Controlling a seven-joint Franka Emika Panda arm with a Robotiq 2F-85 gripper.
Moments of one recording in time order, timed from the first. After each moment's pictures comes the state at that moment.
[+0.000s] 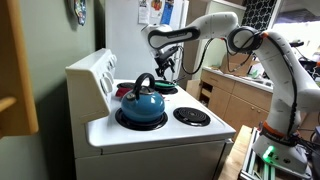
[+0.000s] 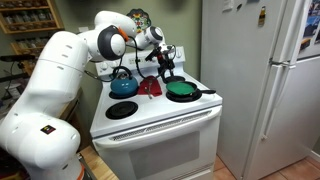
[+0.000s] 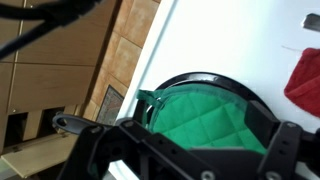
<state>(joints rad) 0.29 0.67 -0.01 -1.09 -0.41 1.32 0.44</state>
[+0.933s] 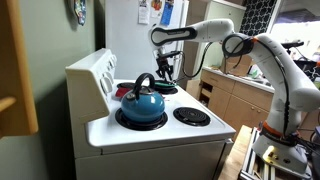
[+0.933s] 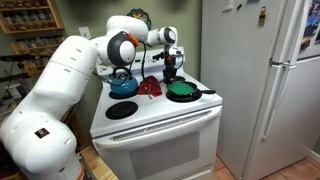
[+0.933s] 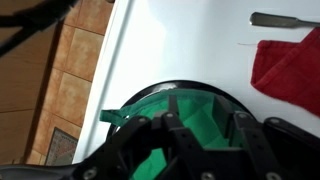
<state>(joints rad) 0.17 0.76 -0.01 -0.97 -0.13 1.31 0.46</state>
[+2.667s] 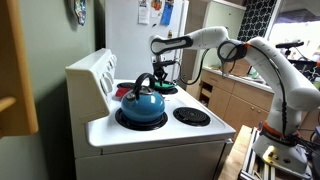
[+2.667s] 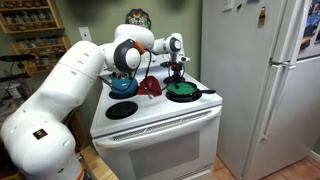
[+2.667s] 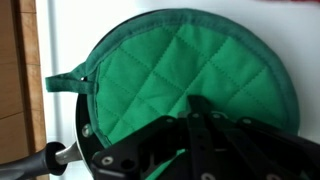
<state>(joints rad) 0.14 0.85 -0.02 -0.95 -0.11 1.57 0.66</state>
